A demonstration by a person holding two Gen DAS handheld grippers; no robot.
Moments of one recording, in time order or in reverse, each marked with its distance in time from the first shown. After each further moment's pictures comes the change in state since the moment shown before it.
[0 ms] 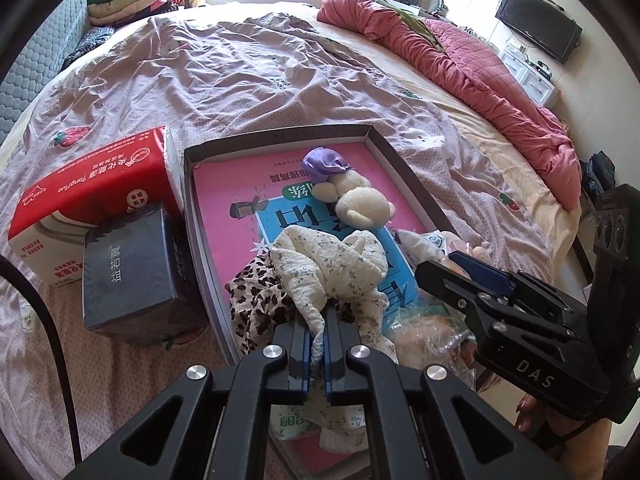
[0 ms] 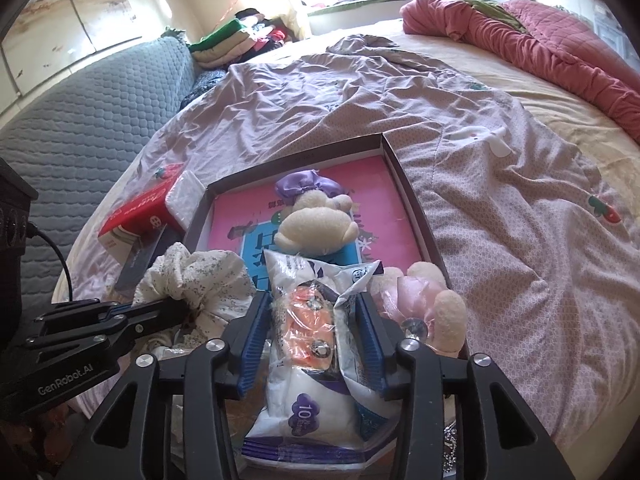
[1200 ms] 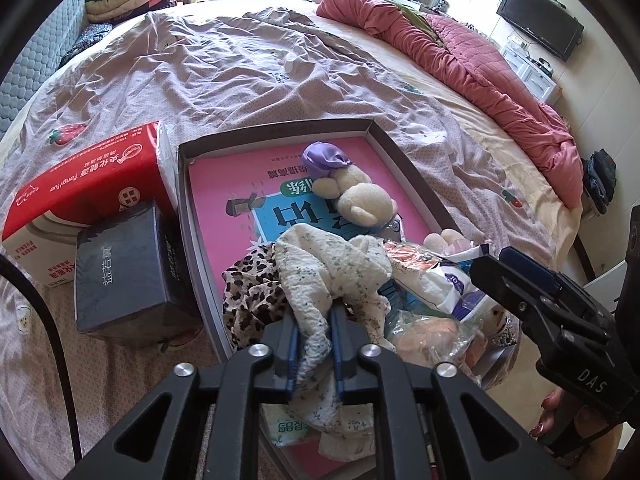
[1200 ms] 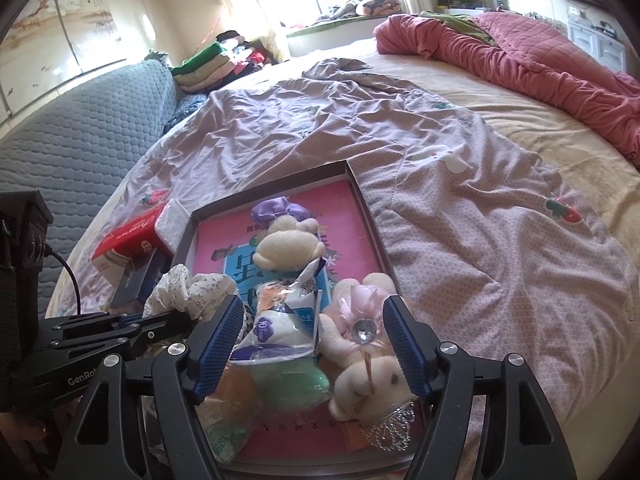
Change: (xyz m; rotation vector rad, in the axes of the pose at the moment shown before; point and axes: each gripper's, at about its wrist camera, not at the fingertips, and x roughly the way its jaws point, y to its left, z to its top) left arm 0.006 -0.001 0.002 -0.002 0.009 -0.003; right arm -0.033 -0.013 -0.003 0.043 -0.074 -0.067
